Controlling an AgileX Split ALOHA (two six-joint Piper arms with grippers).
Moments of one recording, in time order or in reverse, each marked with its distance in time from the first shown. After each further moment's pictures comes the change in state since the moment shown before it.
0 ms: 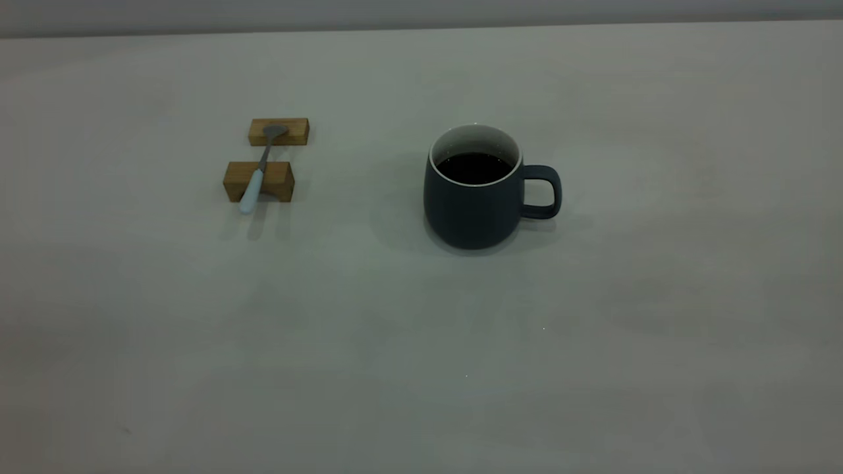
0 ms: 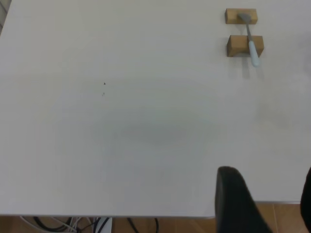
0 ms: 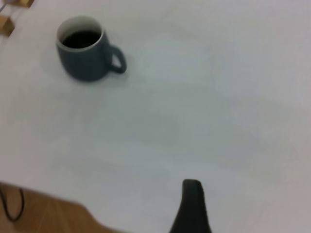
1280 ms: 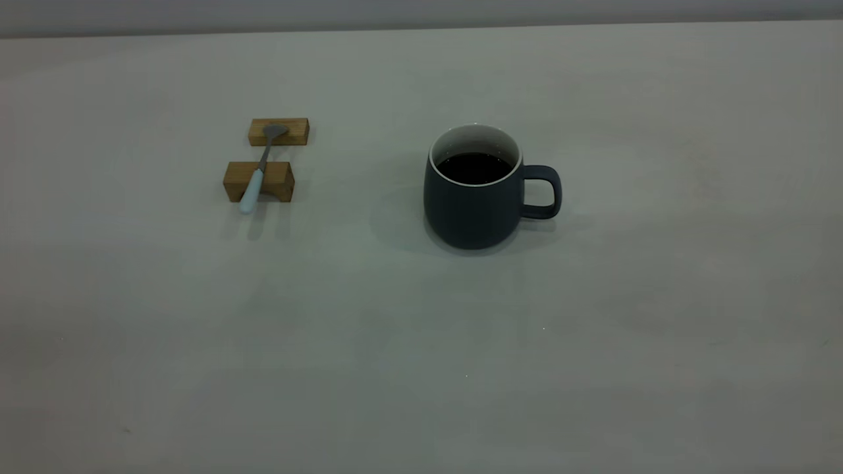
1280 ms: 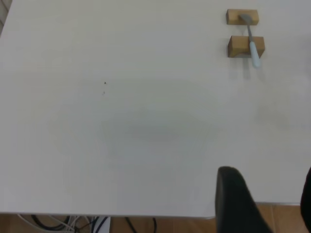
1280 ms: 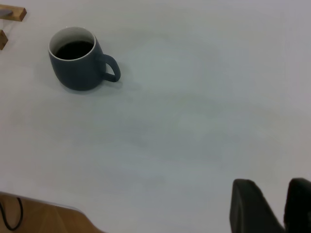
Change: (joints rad) left arm 0.000 0.000 0.000 0.005 0.000 -0.018; right arm -0.007 -0.006 0.000 -0.003 0.000 0.017
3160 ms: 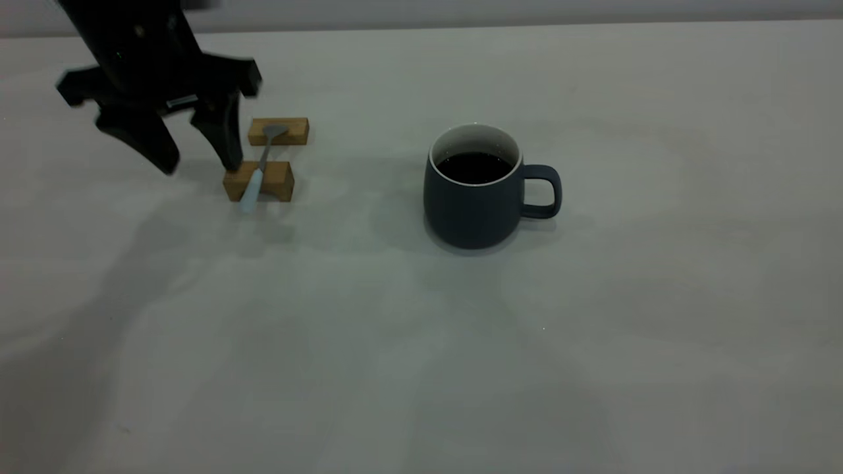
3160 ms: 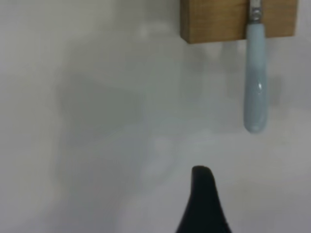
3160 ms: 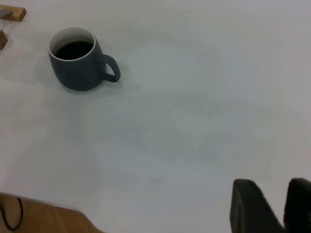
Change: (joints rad) left arm -0.240 2.177 -0.787 -0.107 -0.577 -0.068; right arm -0.001 -0.001 0.000 0.000 0.000 0.001
